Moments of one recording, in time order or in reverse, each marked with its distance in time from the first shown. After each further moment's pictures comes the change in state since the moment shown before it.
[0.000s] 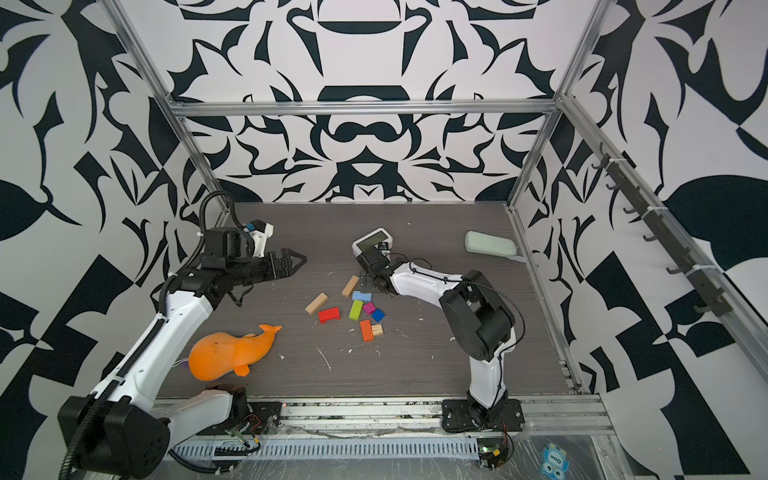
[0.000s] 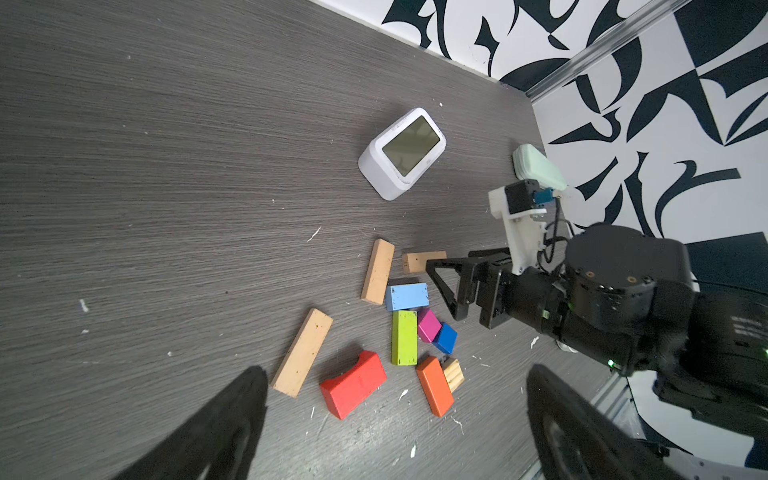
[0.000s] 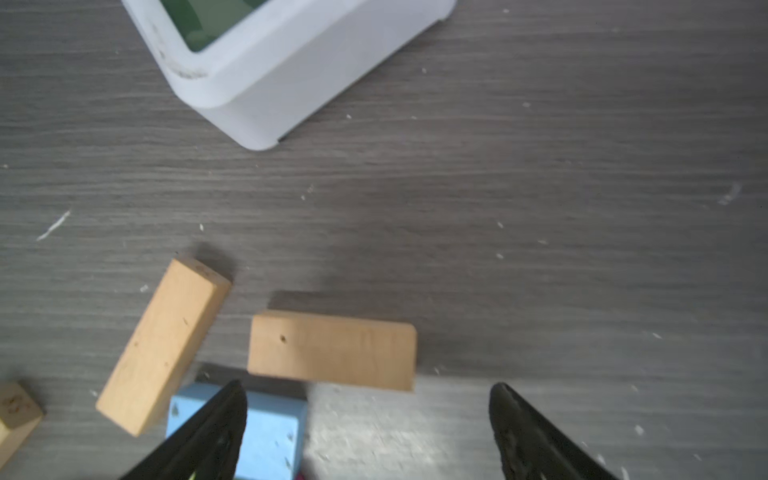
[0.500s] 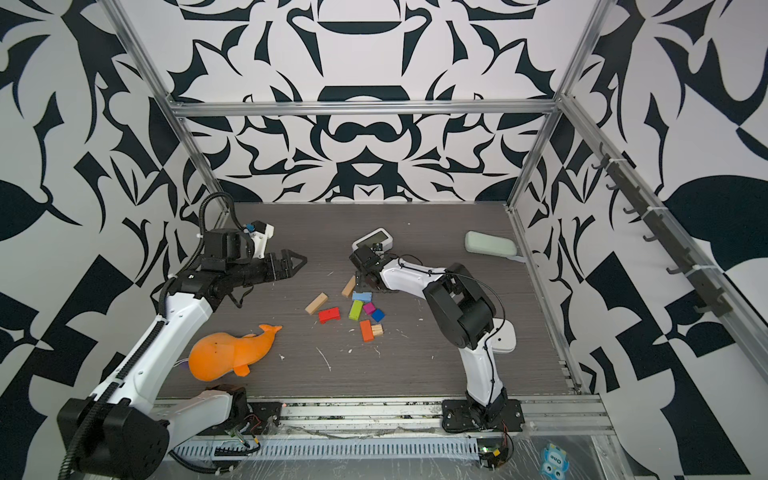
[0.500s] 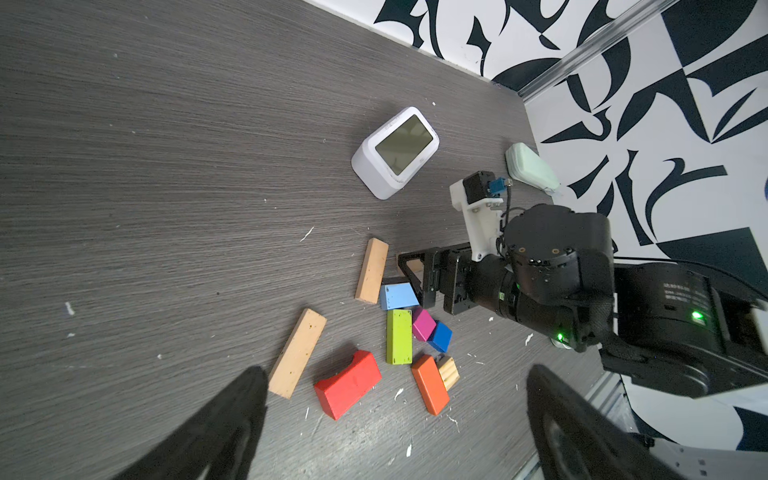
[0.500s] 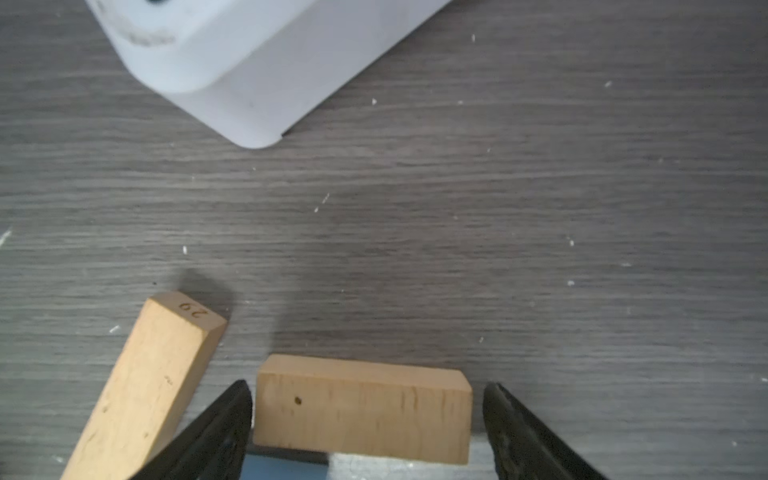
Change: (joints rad) left arm 0.000 -0.010 -0.014 0.013 0.014 -0.004; right arm 0.007 0.116 0.093 -0.045 -0.008 0.026
